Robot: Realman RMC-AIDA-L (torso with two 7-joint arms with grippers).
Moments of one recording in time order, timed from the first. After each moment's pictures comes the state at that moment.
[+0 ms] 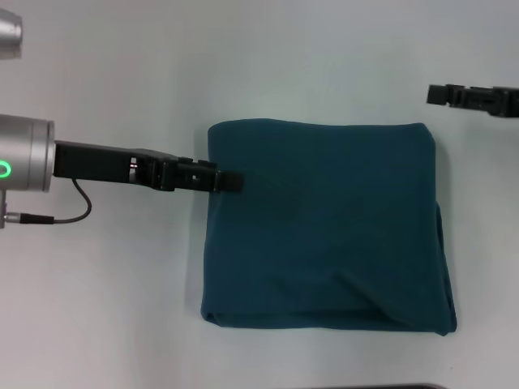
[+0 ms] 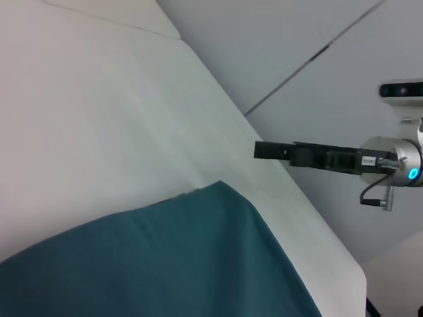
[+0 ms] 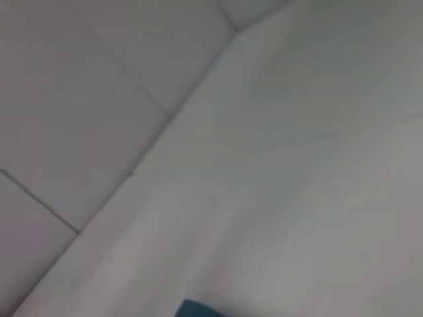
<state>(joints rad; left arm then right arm) -0.58 -2.10 -2.35 -0.77 -1.02 1.70 -2.07 0.47 1.96 -0.52 -0.63 -2.06 -1.55 1.85</state>
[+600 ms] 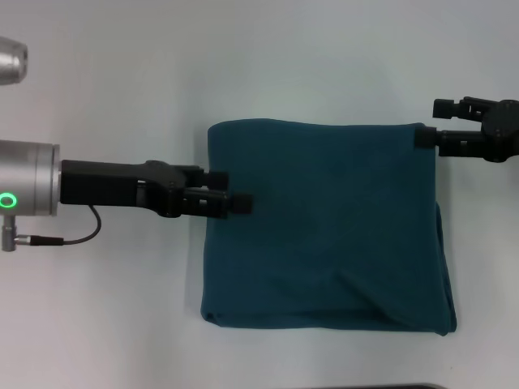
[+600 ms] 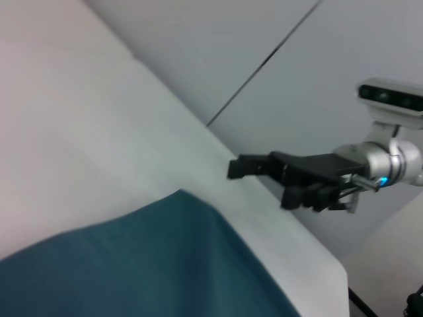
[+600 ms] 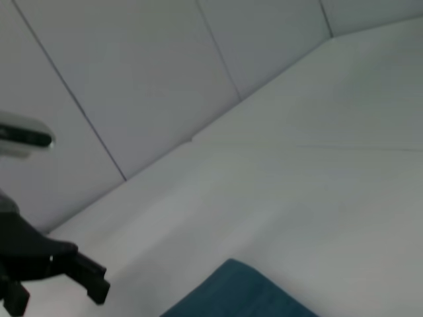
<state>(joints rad) -0.54 -2.14 -2.36 -0.76 -1.05 1.73 -1.88 0.44 1.98 -0.55 -0.64 -2.06 -1.64 1.54</state>
